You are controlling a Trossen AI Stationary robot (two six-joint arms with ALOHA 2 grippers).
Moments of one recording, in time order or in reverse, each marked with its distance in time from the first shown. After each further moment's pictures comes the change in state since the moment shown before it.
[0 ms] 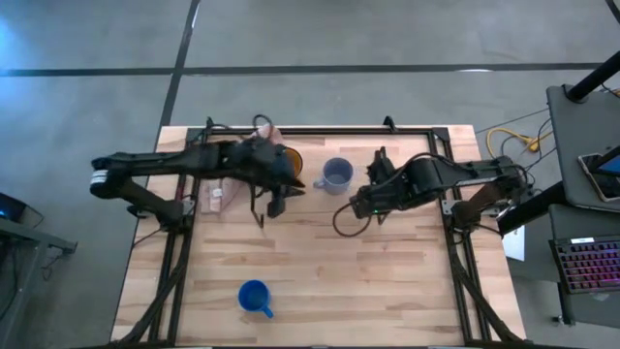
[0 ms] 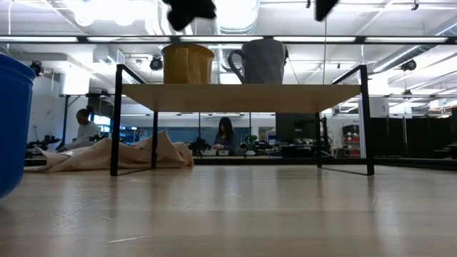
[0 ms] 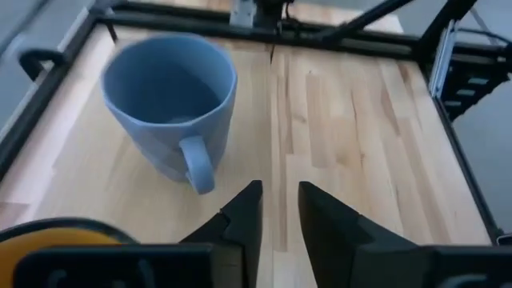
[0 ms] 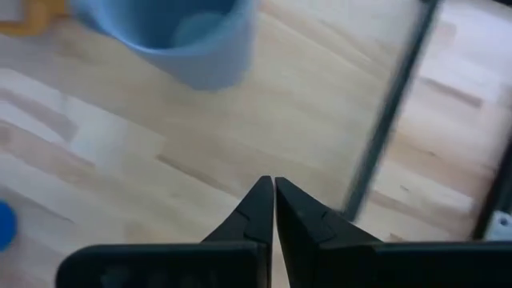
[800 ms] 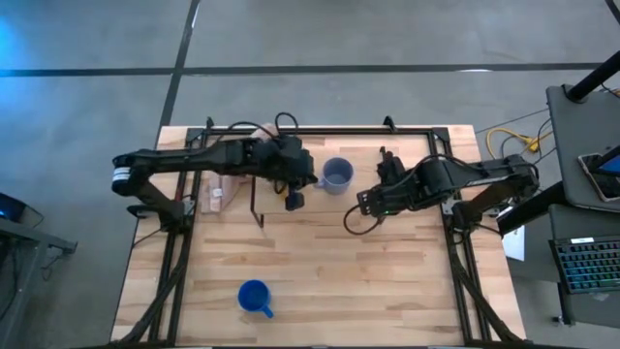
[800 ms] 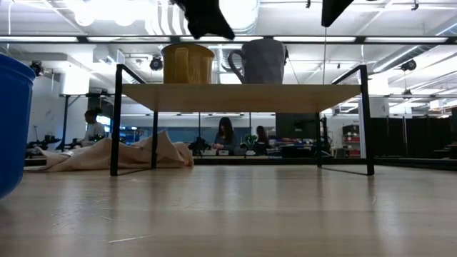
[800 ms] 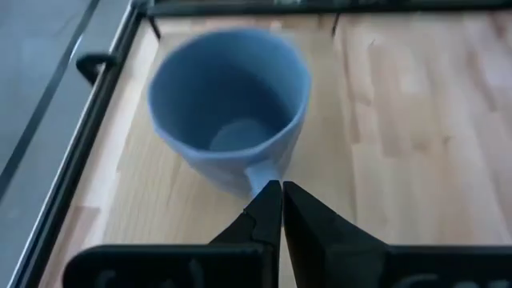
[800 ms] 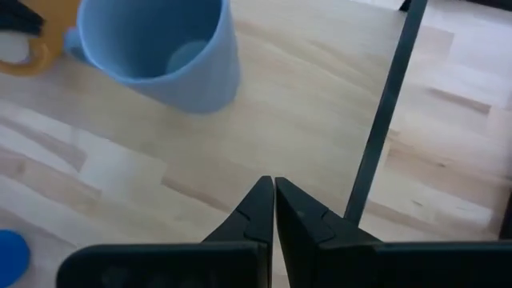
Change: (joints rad) left arm 0.031 0.173 0.136 -0.051 -0.139 0.141; right arm 0.006 -0.093 -0.135 0.095 0.071 0.052
